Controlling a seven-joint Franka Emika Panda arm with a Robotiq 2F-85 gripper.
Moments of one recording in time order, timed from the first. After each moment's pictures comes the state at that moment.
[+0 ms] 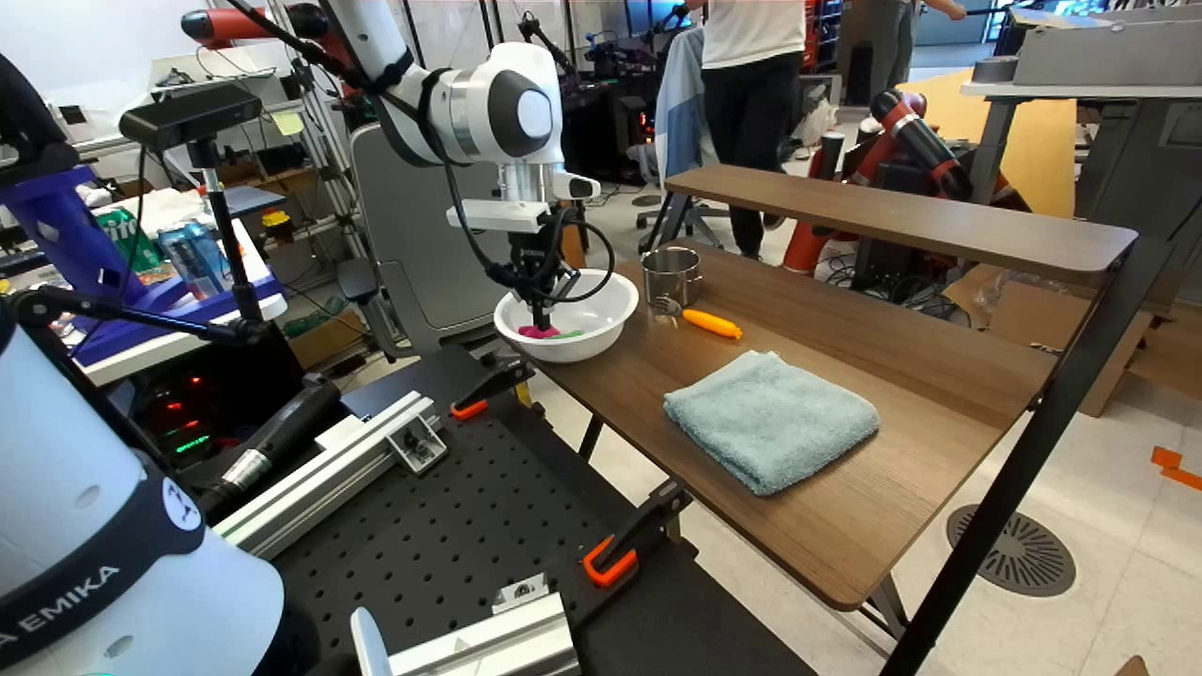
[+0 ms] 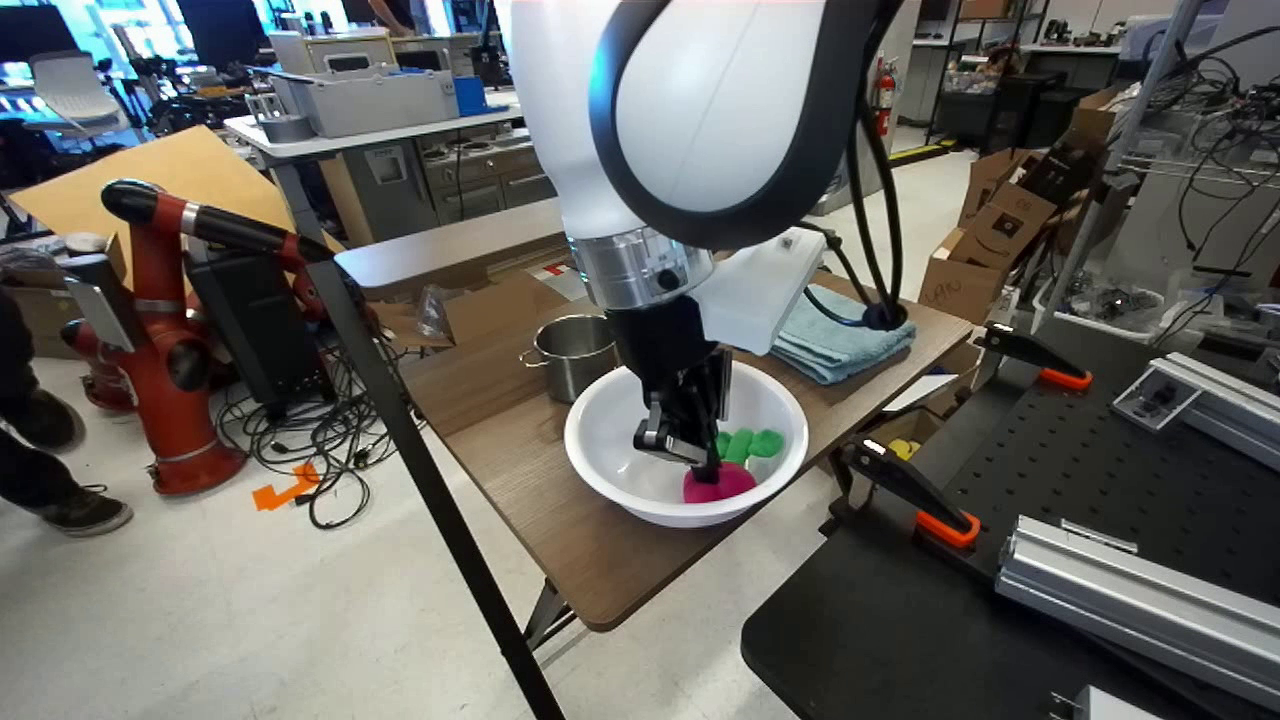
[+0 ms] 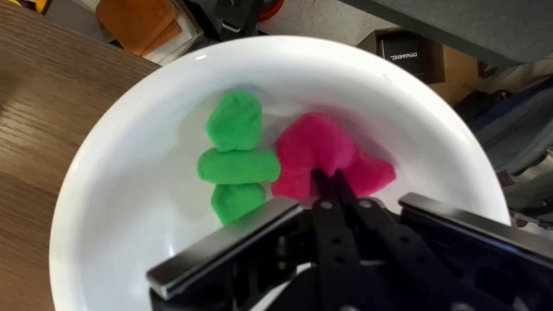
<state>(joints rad) 0.38 0.54 0.12 -2.15 -0.13 2.45 0.16</state>
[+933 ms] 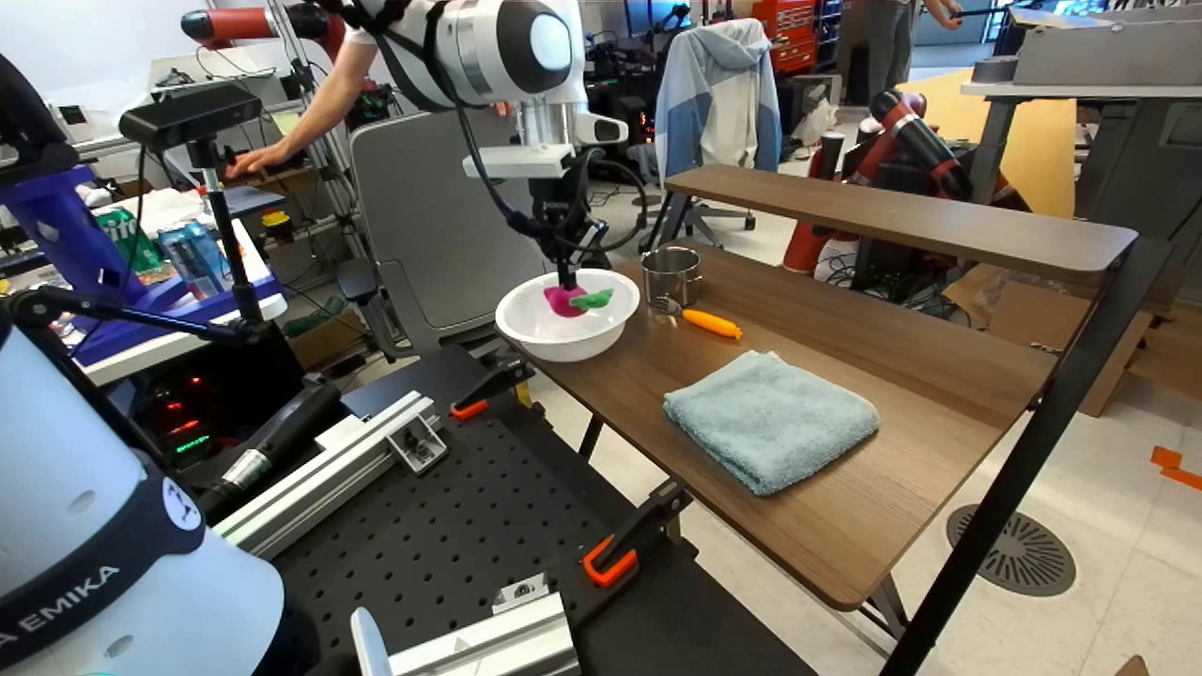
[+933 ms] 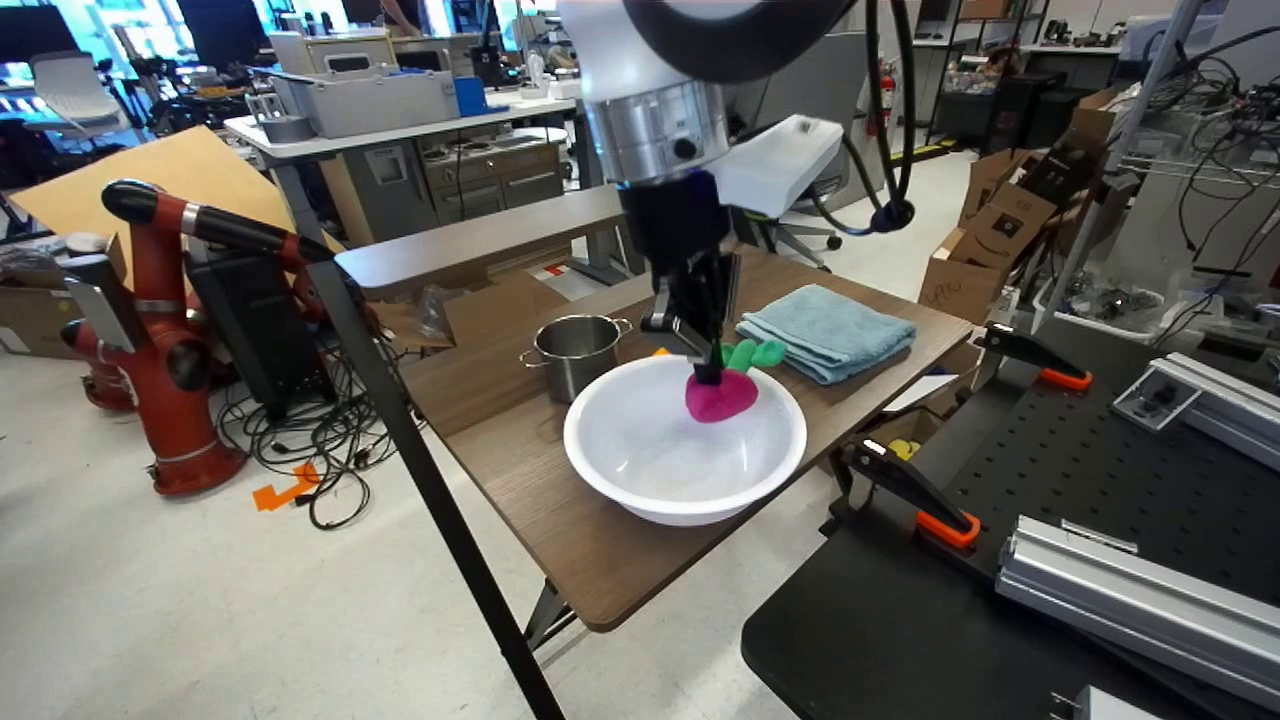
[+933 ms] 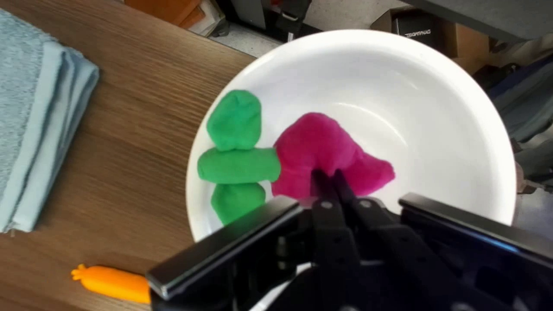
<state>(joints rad) 0.31 0.39 0.10 -2.18 -0.13 2.39 0.11</state>
